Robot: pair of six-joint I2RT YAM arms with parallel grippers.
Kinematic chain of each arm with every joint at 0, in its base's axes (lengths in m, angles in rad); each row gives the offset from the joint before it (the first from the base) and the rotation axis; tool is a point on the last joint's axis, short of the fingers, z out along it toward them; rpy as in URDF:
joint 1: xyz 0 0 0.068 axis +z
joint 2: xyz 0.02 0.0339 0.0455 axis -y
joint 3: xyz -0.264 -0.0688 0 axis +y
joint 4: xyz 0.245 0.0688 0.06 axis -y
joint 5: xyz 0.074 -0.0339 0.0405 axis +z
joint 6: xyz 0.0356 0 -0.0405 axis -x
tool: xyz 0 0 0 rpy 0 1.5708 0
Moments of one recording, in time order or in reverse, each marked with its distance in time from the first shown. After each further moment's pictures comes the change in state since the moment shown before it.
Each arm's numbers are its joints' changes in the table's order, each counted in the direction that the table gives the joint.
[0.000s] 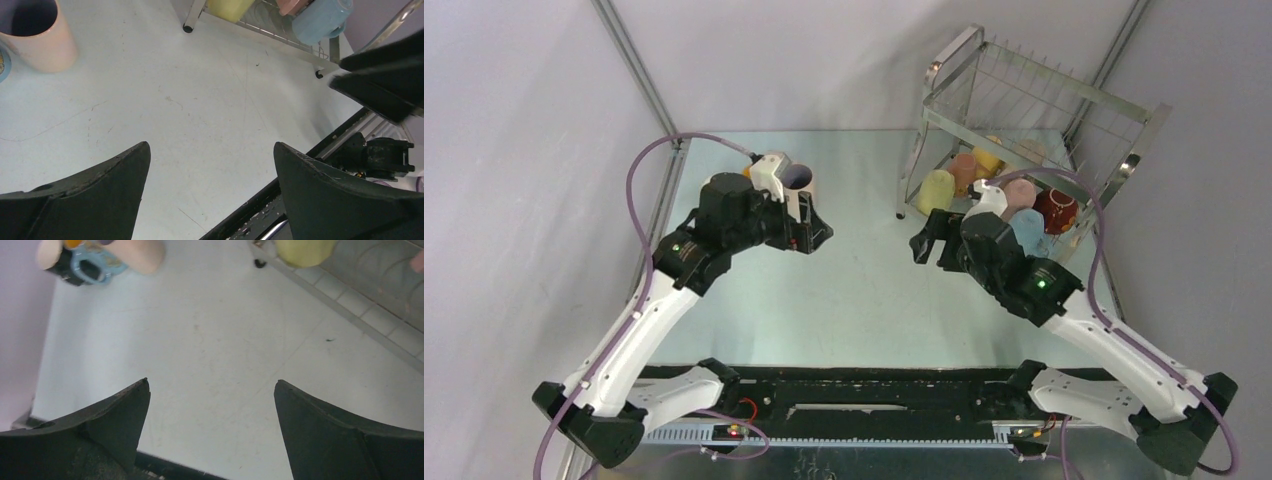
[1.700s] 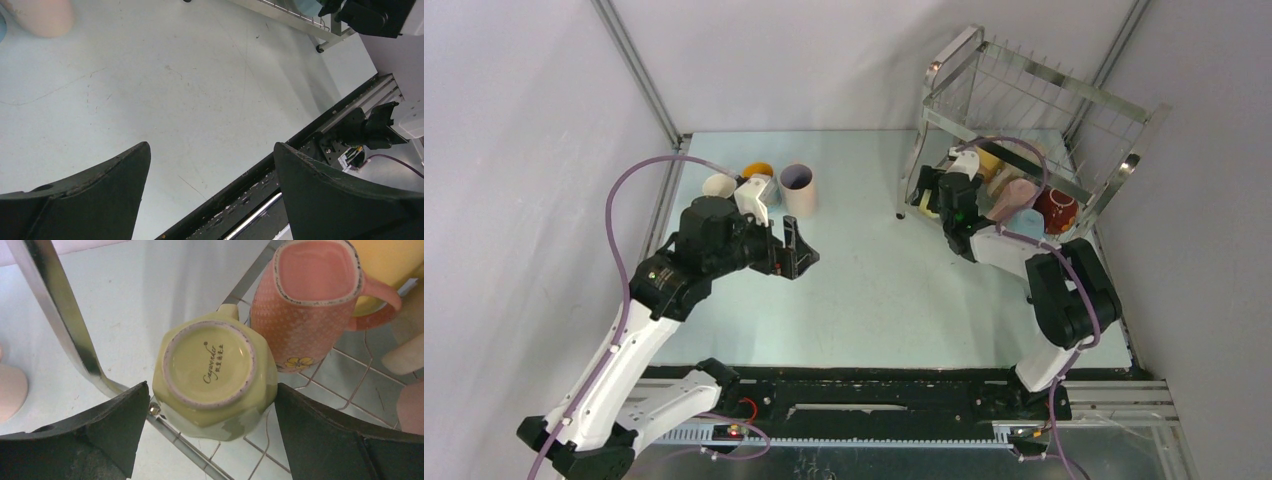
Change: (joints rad) left arm 0.000 0.162 0.058 -0.137 -0.018 -0.011; right arm -0.397 -0.745 0.083 0.990 0.003 0.332
